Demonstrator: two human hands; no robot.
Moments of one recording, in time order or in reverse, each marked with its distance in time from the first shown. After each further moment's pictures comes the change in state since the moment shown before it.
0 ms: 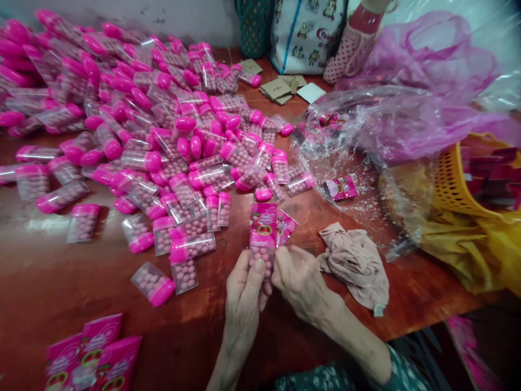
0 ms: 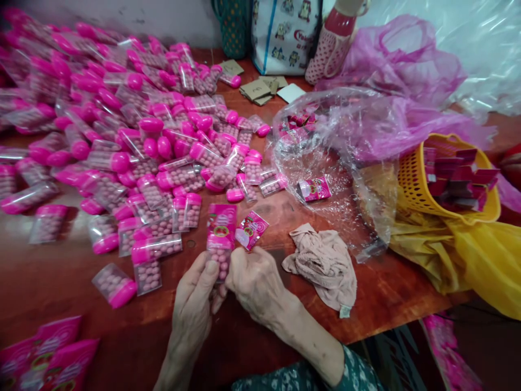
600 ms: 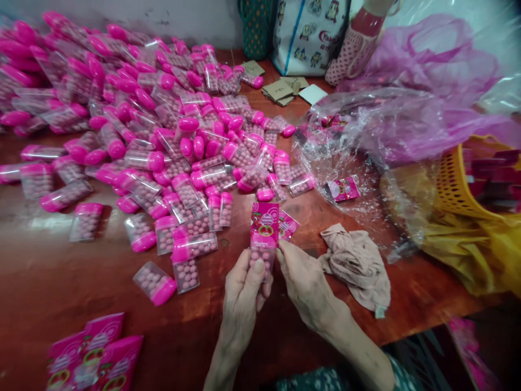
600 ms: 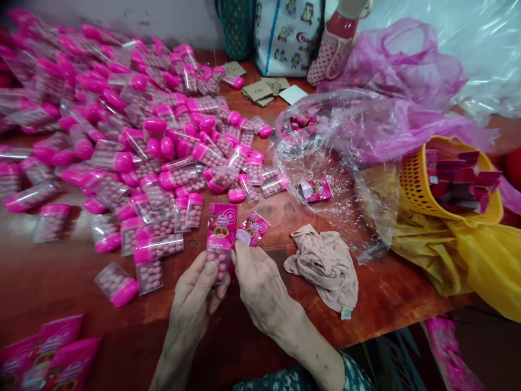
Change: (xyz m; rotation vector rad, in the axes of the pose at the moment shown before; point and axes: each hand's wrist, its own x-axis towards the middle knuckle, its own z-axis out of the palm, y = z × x) left_hand 0.001 0.001 -0.005 -0.011 -0.089 -0.016; right_hand 0.001 0.000 -0.007 0.176 0.082 0.083
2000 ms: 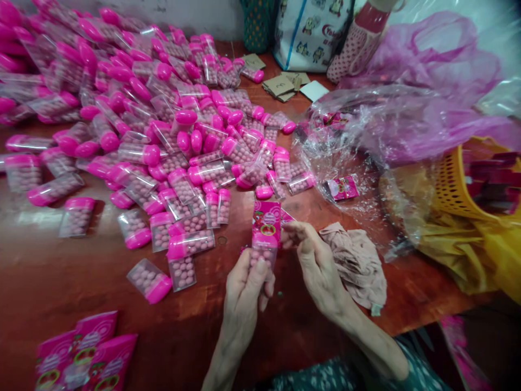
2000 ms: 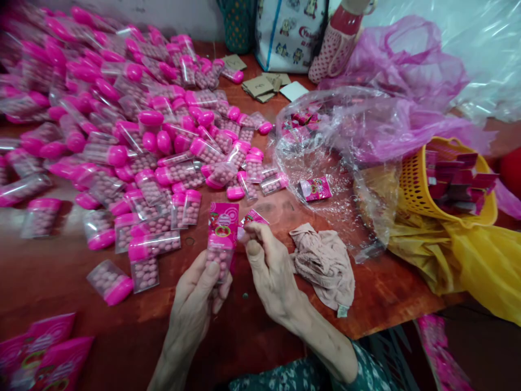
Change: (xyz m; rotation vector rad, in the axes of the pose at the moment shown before) left_hand -0.003 -0.001 0.003 0.100 0.003 -0.011; right_hand 0.012 0.001 -0.018 0.462 0.082 0.414
